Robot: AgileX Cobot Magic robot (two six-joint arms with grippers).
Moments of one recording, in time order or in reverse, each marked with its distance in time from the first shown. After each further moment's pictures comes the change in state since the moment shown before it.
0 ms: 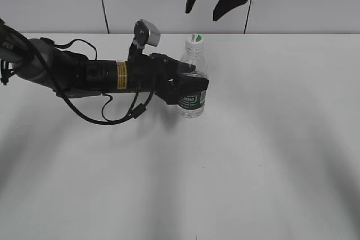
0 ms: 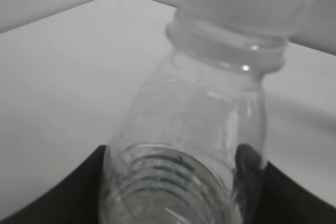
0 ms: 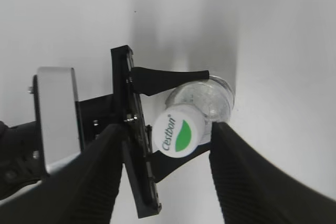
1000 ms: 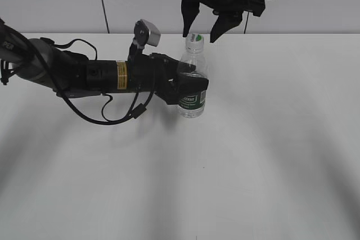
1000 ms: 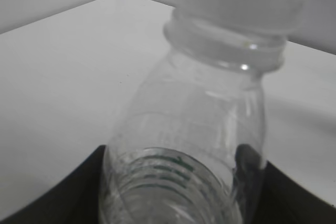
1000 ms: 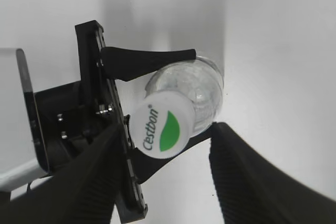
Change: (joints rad) left arm 0.000 0.000 0.000 0.000 0.001 0.000; right arm 0.033 0.033 0.053 -0.044 0.003 0.042
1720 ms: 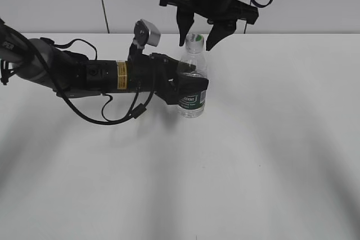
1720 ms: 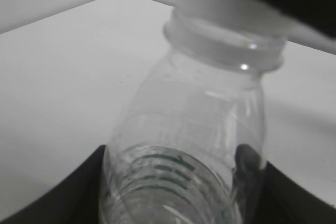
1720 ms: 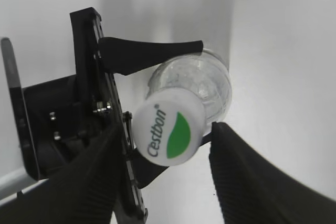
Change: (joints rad) left arm 0.000 0.000 0.000 0.000 0.001 0.000; right arm 0.017 0.030 0.000 -0.005 0.000 0.001
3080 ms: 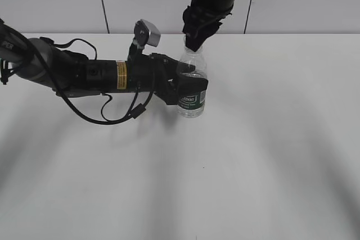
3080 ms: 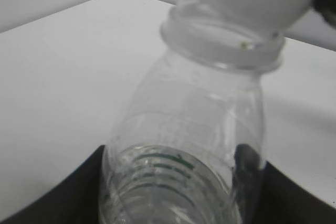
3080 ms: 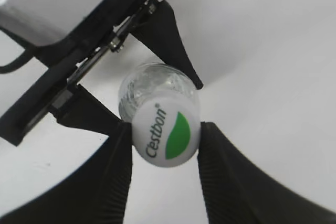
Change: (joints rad) left arm 0.000 -0.001 -0.001 0.017 0.004 0.000; right arm 0.000 0.000 -0.004 -0.027 0.000 -1.107
